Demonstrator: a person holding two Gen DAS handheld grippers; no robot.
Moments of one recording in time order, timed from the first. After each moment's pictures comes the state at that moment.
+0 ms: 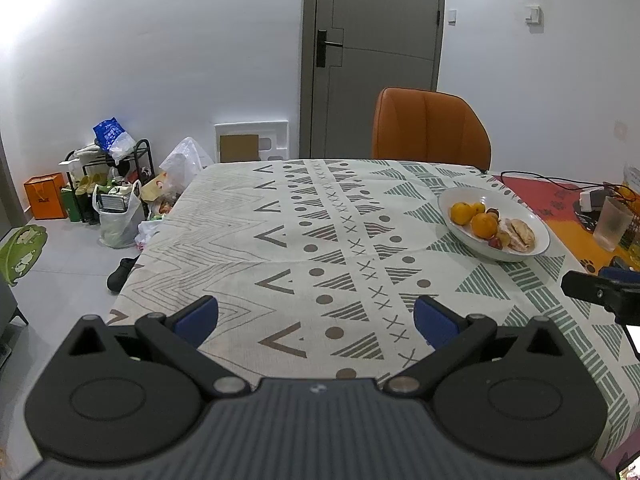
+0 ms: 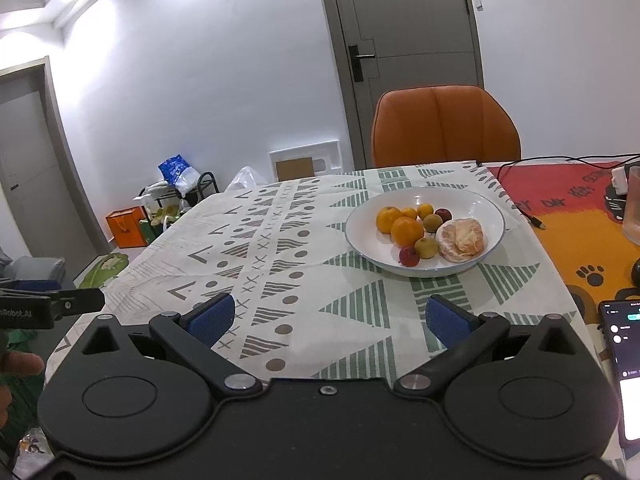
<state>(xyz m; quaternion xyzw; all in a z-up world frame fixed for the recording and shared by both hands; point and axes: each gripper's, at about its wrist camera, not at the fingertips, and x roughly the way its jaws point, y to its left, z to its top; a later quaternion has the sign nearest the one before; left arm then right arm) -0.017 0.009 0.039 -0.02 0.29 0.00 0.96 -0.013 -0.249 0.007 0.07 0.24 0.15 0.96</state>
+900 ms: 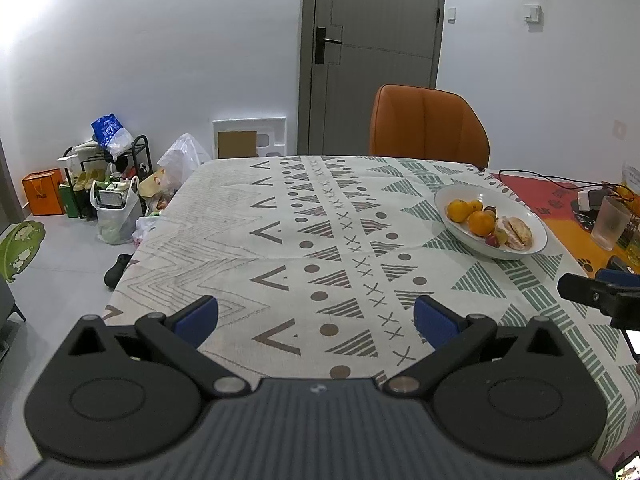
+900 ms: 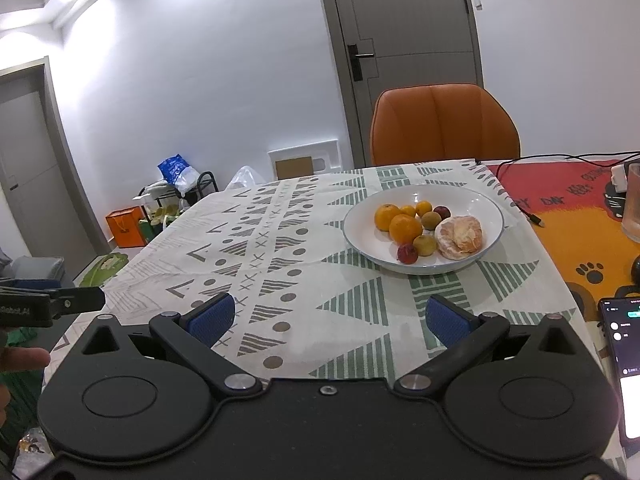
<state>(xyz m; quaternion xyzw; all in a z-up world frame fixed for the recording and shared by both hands) -0.016 0.006 0.038 -0.02 0.30 0.00 0.95 -0.013 -0.251 0.004 0.07 0.25 0.15 0.96</state>
